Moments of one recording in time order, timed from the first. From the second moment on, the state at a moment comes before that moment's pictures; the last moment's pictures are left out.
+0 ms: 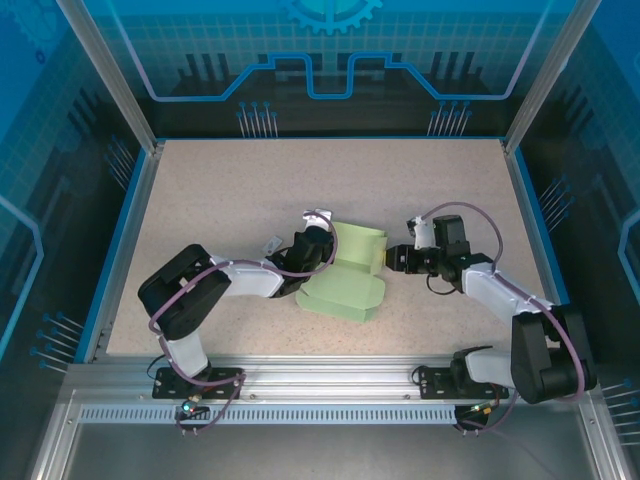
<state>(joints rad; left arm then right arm) -0.76 1.77 0.82 0.43 -0.44 -0.33 0.19 1.28 0.60 -0.18 -0.53 0.28</state>
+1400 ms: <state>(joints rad) -0.76 1.77 0.82 0.41 -0.45 -0.33 0.29 1.30 0.63 -0.16 -0.54 0.23</state>
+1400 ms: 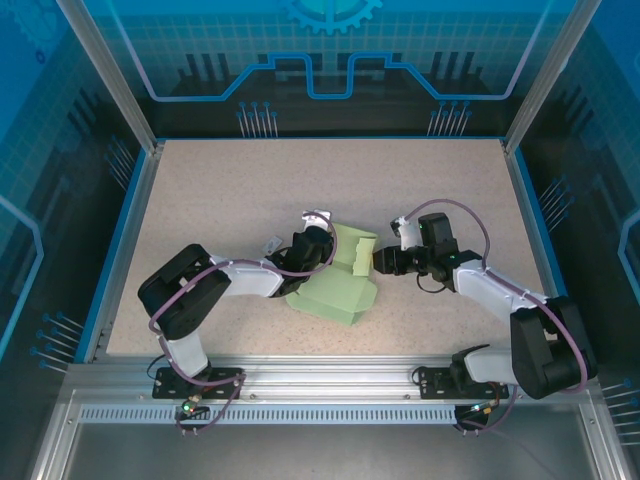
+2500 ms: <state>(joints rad) -0.76 1.77 0.82 0.41 -0.44 -0.33 0.24 1.38 0.70 -0.26 -0.62 0.13</state>
